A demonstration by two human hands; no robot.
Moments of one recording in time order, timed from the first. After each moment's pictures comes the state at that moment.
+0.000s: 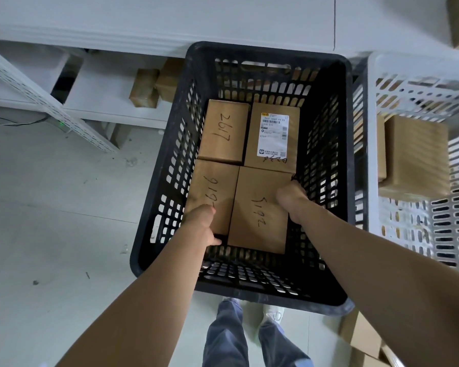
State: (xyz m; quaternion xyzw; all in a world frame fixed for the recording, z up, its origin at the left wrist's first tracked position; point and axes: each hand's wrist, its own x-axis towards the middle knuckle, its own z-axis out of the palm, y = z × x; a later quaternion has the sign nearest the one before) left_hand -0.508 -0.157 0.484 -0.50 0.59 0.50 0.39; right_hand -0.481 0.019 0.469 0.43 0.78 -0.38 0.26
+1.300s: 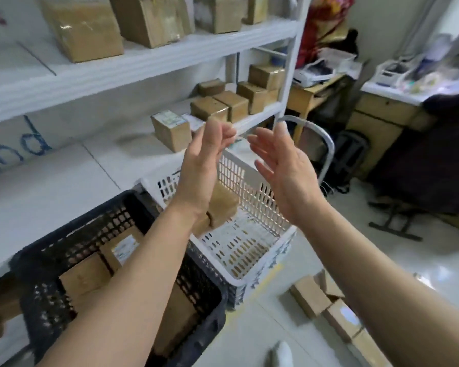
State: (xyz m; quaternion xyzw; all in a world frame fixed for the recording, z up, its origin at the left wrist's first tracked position) left_hand -0.374 0.022 0.822 0.49 0.48 0.64 0.35; right_hand -0.242 0.053 0.823 0.35 0.53 -0.61 -0.47
